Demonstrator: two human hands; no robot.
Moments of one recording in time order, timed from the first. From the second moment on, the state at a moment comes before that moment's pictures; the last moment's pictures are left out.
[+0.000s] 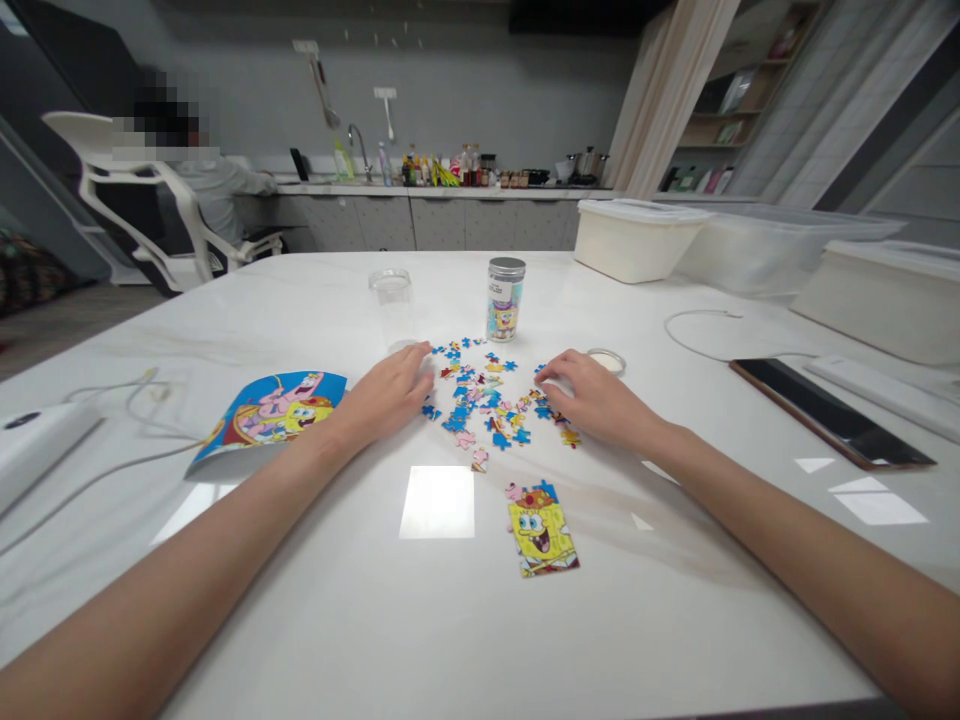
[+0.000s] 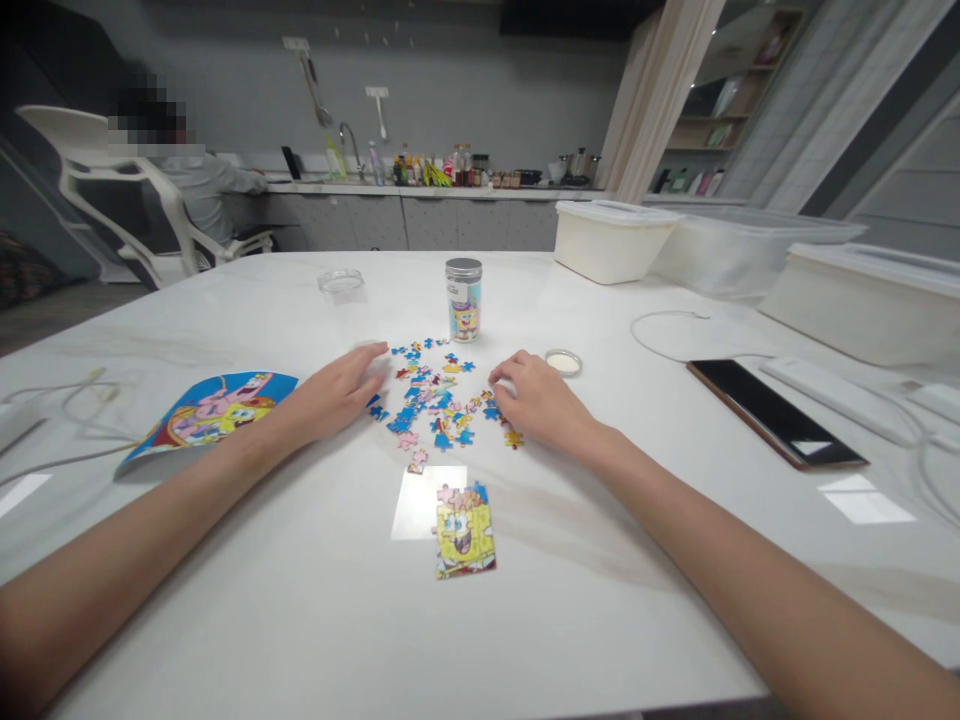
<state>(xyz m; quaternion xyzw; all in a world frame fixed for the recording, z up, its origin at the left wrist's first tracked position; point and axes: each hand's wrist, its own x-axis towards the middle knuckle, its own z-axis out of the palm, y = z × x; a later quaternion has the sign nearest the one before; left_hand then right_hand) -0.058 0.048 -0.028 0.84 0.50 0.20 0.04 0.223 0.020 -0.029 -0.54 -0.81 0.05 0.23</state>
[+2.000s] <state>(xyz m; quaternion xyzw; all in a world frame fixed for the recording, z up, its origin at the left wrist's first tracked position) -0.041 0.041 -0.027 0.91 0.37 0.20 -0.02 0.217 0.015 -0.021 -0.49 -0.84 0.11 0.19</state>
